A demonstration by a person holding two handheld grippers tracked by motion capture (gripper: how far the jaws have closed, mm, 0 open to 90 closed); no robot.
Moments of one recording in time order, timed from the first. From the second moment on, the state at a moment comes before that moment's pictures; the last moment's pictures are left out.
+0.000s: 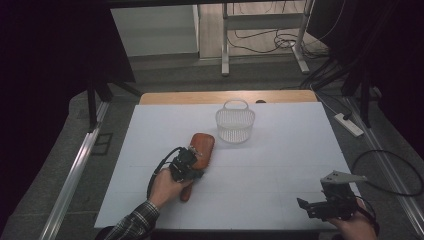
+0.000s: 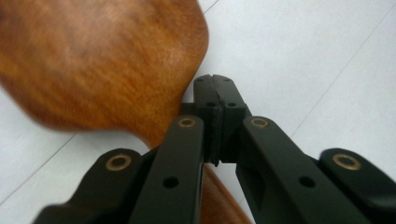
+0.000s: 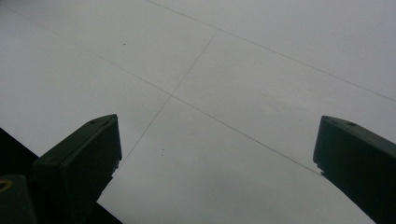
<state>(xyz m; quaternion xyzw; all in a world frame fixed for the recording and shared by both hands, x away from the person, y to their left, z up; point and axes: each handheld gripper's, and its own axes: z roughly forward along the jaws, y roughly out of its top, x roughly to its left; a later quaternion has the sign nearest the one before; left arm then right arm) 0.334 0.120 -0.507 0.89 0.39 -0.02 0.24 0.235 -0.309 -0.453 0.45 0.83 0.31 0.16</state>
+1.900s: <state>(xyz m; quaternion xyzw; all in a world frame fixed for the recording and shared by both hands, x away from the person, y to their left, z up) 0.323 0.184 -0.473 0.85 0.44 0.04 0.30 0.235 -0.308 -0.454 0.45 0.83 0.30 0.16</state>
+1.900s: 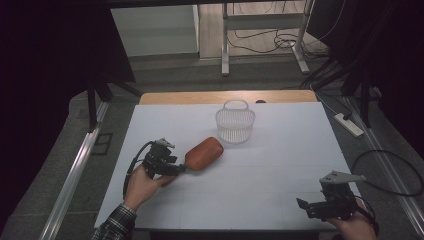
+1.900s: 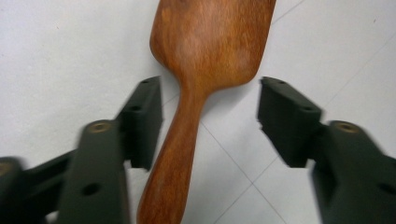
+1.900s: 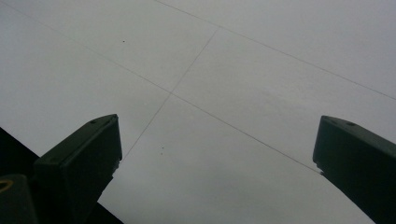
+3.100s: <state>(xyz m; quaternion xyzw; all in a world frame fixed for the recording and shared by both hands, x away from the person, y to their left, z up) 0.338 0.184 -0.503 0.86 0.41 0.04 0.30 0.235 -0.308 -0.454 0.45 0.83 0.30 0.15</state>
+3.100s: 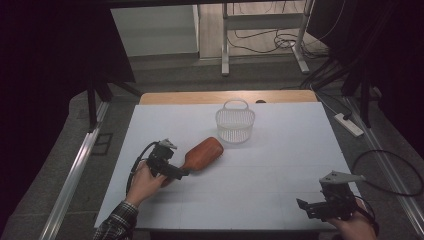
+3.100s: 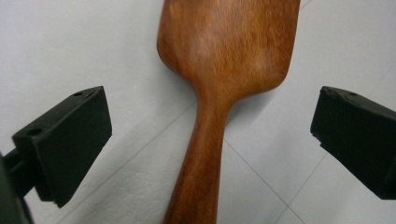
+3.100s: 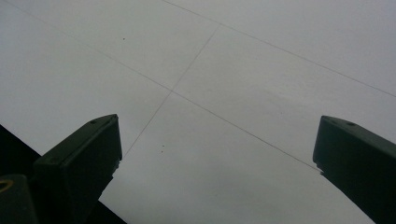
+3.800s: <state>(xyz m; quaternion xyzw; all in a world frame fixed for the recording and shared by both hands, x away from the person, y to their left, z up) 0.342 0.176 -0.512 0.88 0.42 0.02 0.24 0.235 -0.307 -0.455 0.44 0.83 0.29 0.15</state>
